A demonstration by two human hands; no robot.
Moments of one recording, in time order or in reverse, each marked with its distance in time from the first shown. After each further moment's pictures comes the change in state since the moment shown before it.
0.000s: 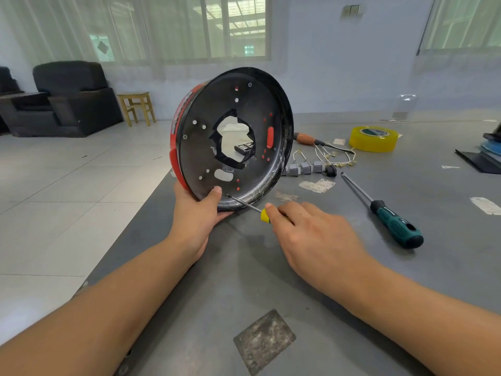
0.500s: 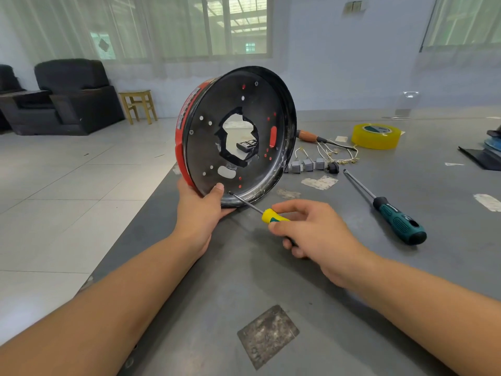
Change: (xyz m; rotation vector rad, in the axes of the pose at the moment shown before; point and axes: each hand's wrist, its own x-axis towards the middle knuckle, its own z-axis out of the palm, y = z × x) left_hand -0.001 0.002 0.002 0.038 0.025 0.006; right_hand 0.018 -0.006 -0.001 1.449 -0.297 0.959
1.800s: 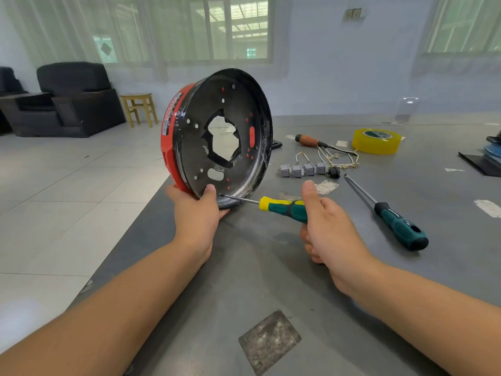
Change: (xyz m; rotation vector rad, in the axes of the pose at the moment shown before) left_hand 0.006 -0.007 0.000 -0.065 0.184 0.051; right_hand 0.000 -0.002 -0.004 0.102 0.188 -0.013
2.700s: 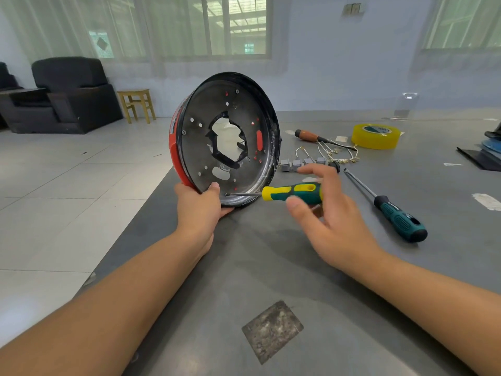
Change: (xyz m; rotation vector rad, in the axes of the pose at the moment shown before) left_hand 0.002 0.000 0.000 0.073 -0.005 -0.090; right_hand 0.003 0.007 -0.020 -0.466 -0.061 -0.775
